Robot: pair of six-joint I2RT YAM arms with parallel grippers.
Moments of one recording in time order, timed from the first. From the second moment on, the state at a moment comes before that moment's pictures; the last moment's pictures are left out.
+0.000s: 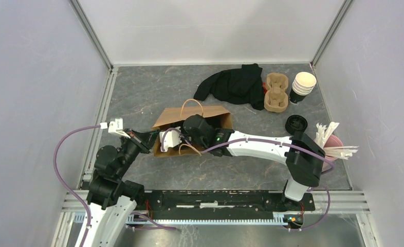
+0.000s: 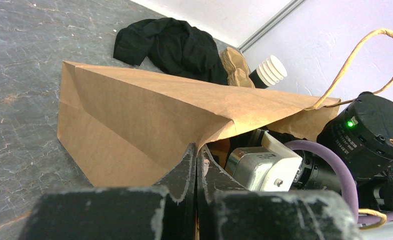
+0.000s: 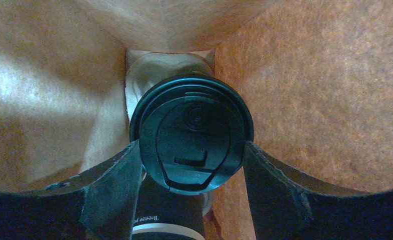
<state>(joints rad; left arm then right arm) -0.29 0.23 0.55 -0.37 0.15 -0.68 1.13 1.71 1.22 -0.01 0.22 -0.95</state>
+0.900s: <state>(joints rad) -0.29 0.26 0.57 -0.37 0.15 -0.70 1.11 1.76 1.22 0.07 0.18 -0.89</state>
